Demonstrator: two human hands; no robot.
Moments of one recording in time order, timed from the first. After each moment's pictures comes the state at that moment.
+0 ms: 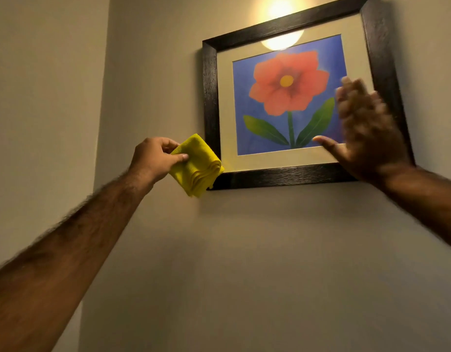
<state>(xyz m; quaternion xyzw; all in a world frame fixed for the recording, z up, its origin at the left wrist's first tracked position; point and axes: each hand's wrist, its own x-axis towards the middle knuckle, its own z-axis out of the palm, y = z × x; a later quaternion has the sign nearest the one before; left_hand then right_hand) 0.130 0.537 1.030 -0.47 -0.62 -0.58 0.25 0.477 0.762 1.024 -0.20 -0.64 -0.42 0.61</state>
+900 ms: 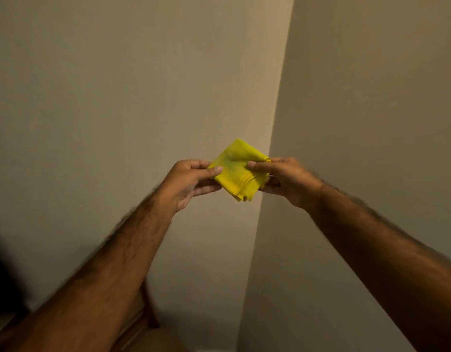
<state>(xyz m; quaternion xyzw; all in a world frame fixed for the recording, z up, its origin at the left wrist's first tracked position) -0.022 0.247 0.667 -0.19 -0.63 -0.74 -0.14 0.070 0.463 0.696 -0.08 -0.72 0.68 0.09</state>
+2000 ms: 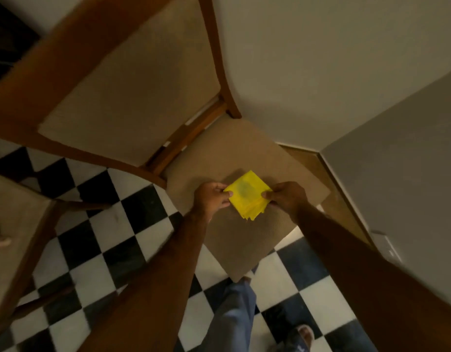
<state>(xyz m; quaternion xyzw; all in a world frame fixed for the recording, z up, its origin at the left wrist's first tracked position) -0.004 0.026 -0.031 0.33 -0.69 -0.54 -0.34 0.018 0.241 -0.037 -0.35 -0.71 0.54 -0.30</state>
